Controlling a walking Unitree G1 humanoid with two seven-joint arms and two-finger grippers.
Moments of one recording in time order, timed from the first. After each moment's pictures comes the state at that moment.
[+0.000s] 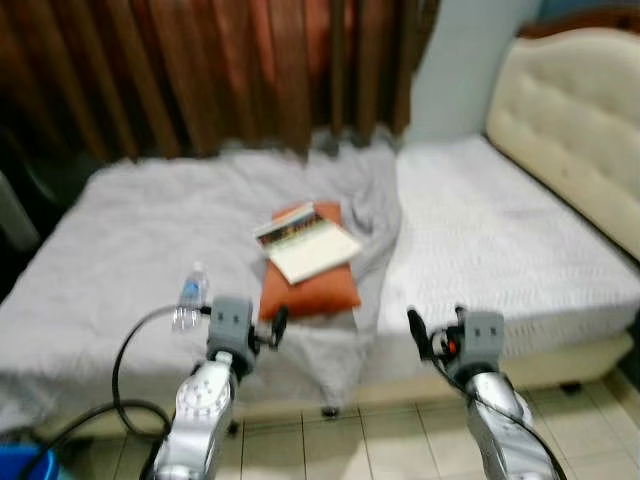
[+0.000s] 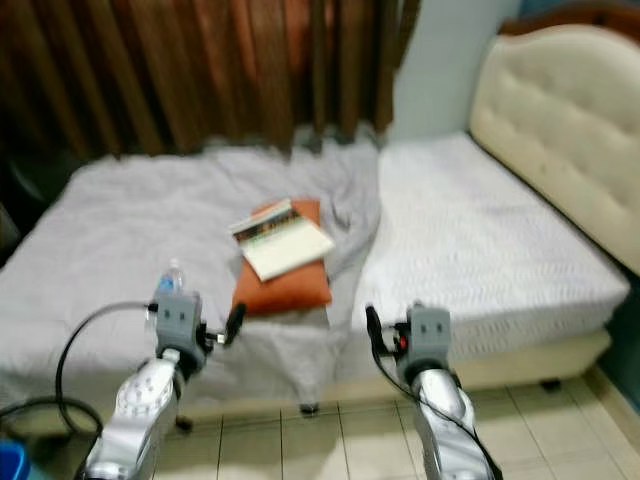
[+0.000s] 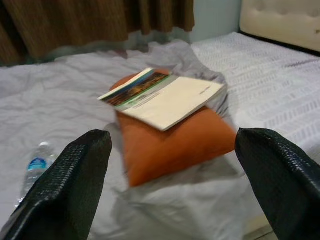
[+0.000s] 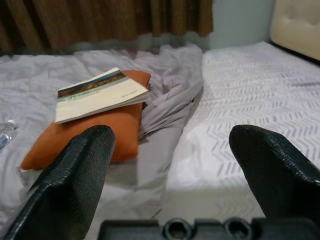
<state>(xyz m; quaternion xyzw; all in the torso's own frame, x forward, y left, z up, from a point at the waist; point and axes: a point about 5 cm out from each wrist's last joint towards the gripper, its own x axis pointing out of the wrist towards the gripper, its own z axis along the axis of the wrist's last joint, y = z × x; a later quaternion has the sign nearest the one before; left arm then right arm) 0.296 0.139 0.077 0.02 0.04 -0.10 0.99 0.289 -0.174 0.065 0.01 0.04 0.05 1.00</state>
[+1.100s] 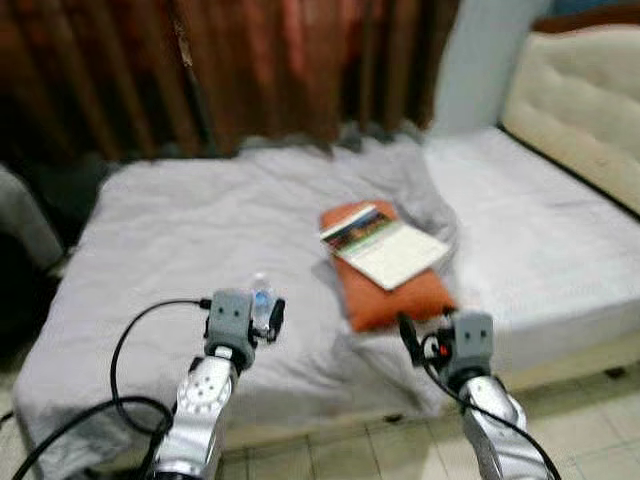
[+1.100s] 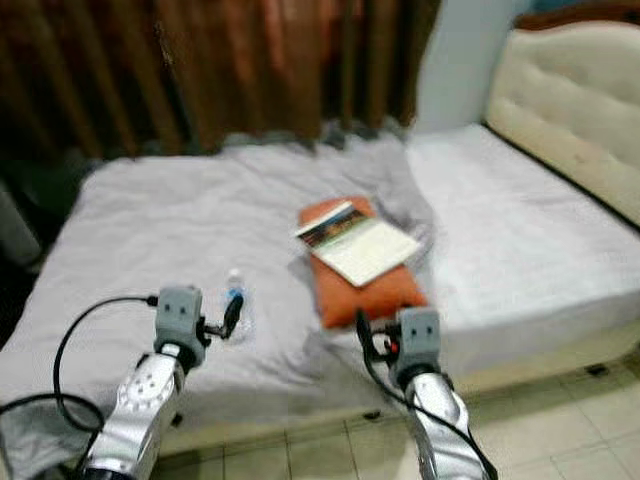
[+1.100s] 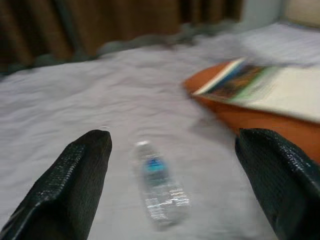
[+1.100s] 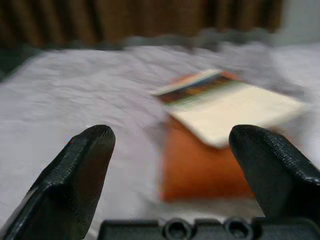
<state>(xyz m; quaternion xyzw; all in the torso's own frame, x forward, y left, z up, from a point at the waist) 0.300 0.150 0.078 0.05 0.04 -0.08 0.99 0.291 -0.149 0.066 0.02 0.03 0.10 0.99</state>
